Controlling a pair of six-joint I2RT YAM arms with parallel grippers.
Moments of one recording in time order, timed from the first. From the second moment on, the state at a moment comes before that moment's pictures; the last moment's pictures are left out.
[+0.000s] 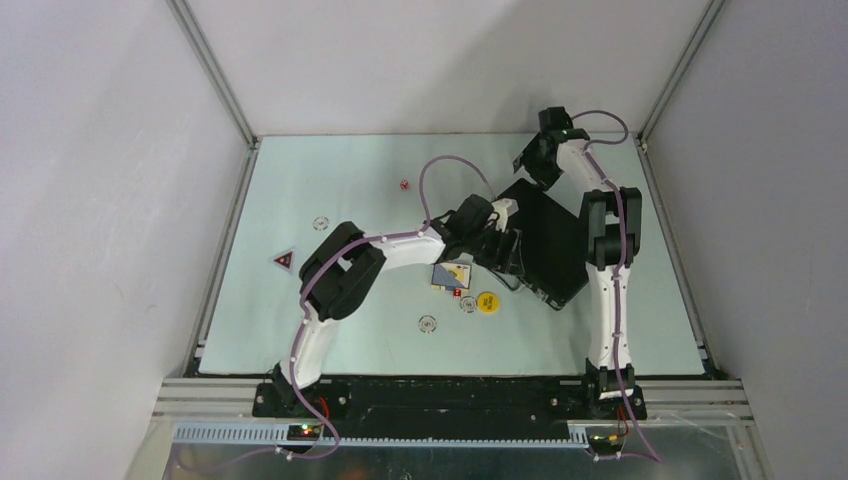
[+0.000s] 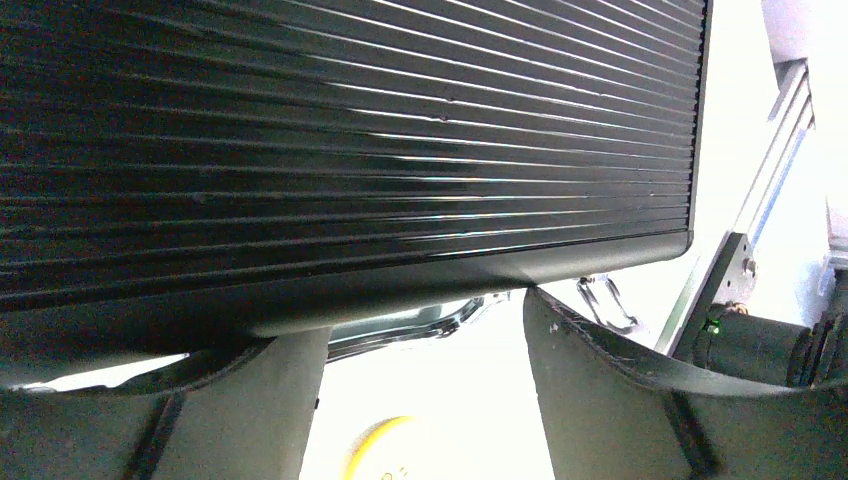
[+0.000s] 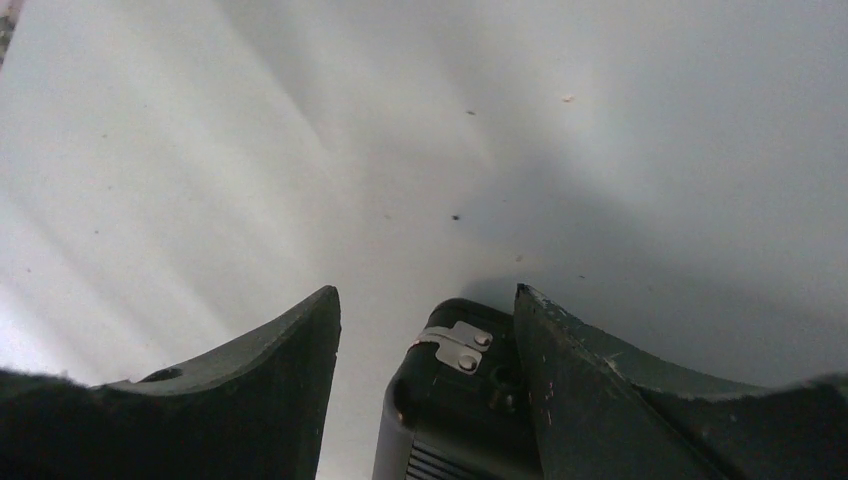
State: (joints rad) left arm -0.85 2.15 1.46 -0.02 0.41 -0.47; right arm 0.12 2.39 2.11 -0.73 0.01 0.82
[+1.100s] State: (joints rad) left arm -0.56 1.78 1.43 0.04 0.44 -0.44; right arm -0.26 1.32 0.99 -0.56 0.00 0.89
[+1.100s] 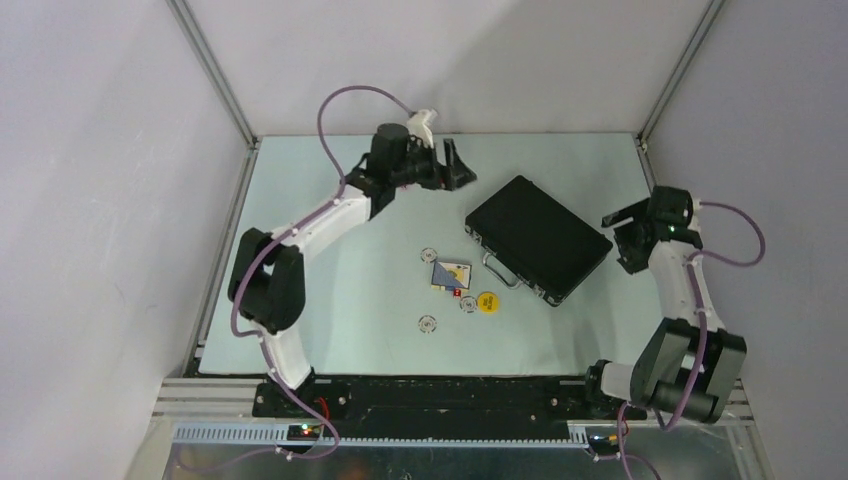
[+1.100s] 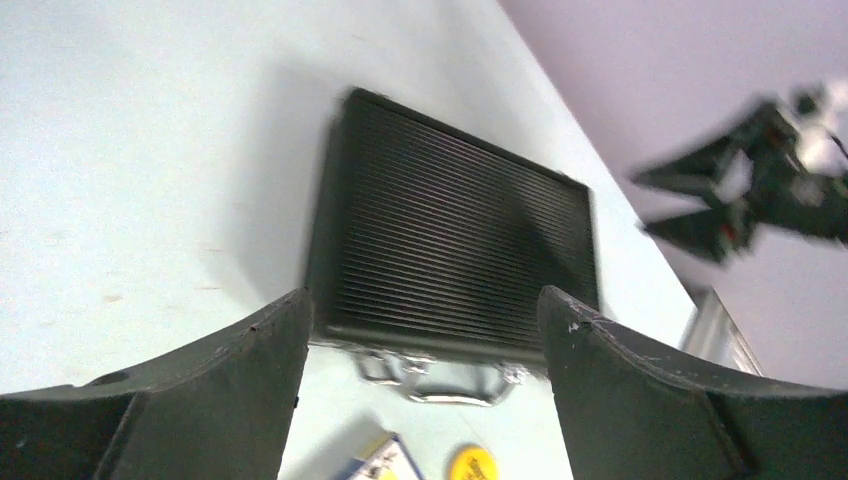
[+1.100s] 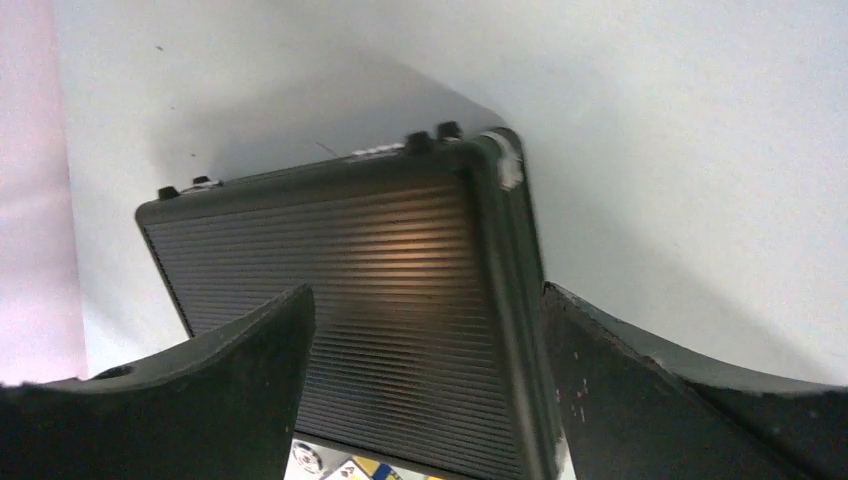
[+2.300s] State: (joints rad) left arm -0.53 2.30 1.94 -0.53 0.21 -0.33; right arm -0.35 1.50 0.83 -0.50 0.02 0.85
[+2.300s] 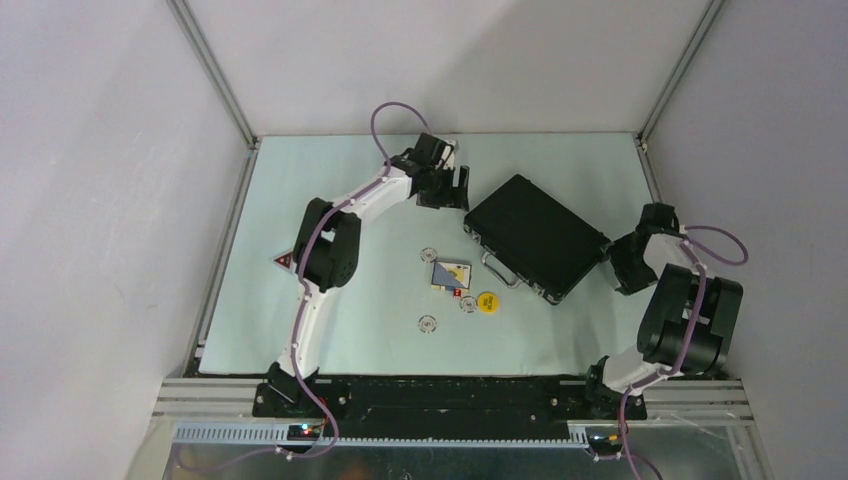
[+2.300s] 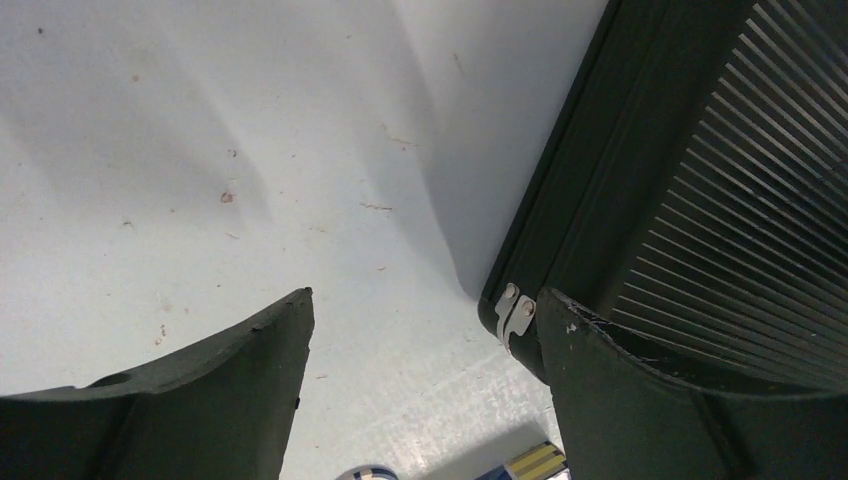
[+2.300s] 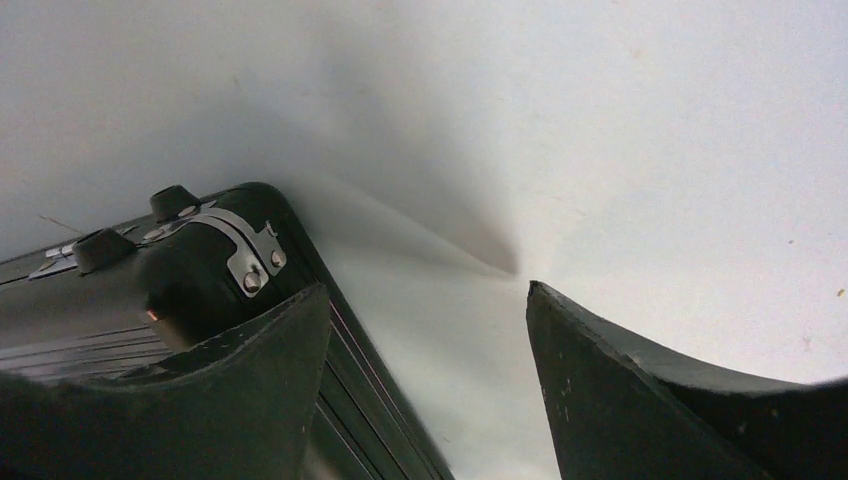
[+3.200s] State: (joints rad) left arm -0.42 2.28 1.87 -0.52 0.13 -0.29; right arm -0.01 1.71 1.07 -0.52 0.18 0.78
